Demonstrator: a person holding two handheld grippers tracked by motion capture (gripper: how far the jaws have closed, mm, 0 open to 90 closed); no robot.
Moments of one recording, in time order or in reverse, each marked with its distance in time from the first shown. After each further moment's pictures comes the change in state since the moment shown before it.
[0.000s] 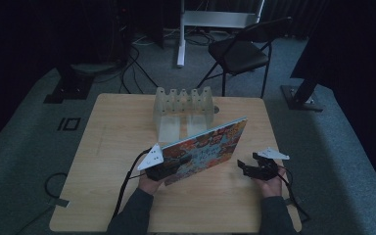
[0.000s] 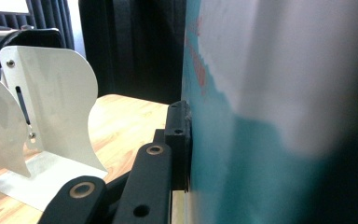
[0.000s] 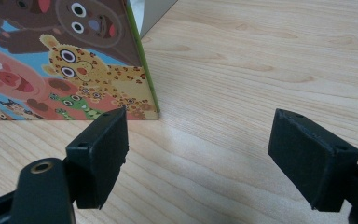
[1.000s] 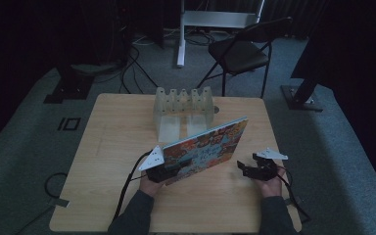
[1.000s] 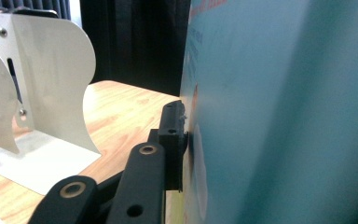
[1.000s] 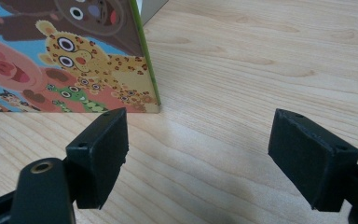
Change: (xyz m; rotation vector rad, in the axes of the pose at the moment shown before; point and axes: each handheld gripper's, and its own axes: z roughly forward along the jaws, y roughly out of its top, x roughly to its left) left arm 0.004 -0.019 0.004 0.011 -0.007 -0.075; right arm 0.000 -0.002 0.002 0.024 -0.008 -0.017
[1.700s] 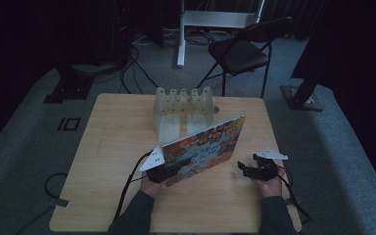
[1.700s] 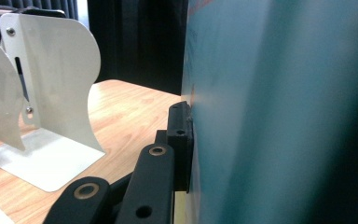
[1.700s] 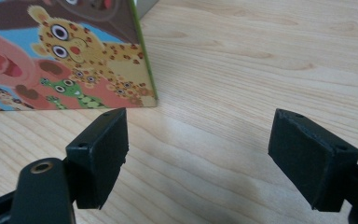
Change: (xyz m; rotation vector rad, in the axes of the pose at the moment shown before) left arm -0.004 0.001 0.001 0.005 0.036 0.002; right arm -0.003 -0.003 0.002 0.012 -0.008 0.012
